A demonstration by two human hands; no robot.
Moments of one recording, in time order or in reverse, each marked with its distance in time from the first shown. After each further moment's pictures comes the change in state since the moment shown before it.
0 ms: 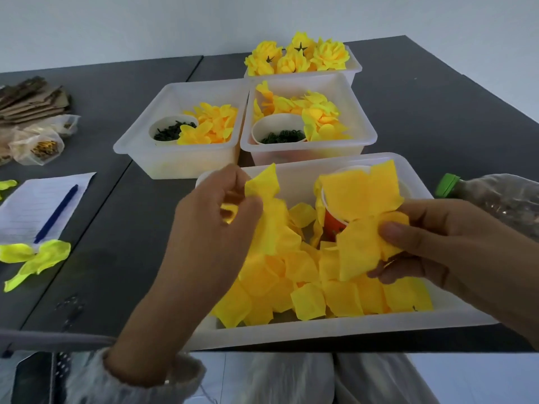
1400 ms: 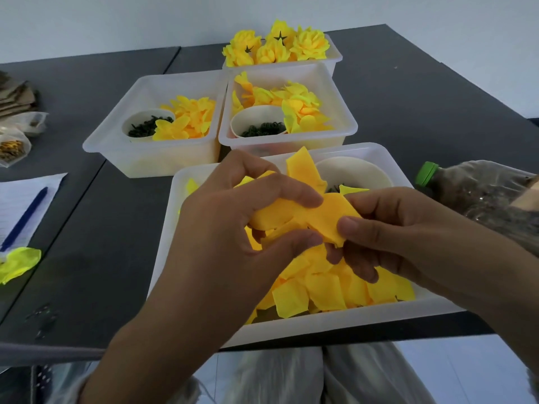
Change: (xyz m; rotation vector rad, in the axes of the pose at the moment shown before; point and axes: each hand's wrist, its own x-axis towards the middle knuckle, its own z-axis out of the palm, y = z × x) left_hand -0.017 0.039 0.004 -0.044 -0.150 0.244; right_hand 0.008 -0.004 0.011 -0.030 -0.134 -0.038
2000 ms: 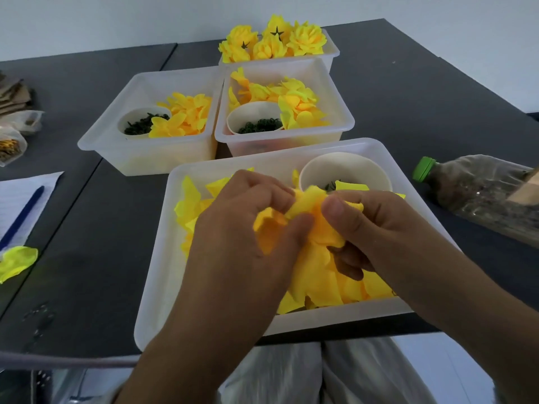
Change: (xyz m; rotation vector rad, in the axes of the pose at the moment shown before) left_hand -0.006 0.004 0.021 0.023 0.058 -0.139; right_hand 0.004 0.007 0.028 -0.144 0.218 -0.149
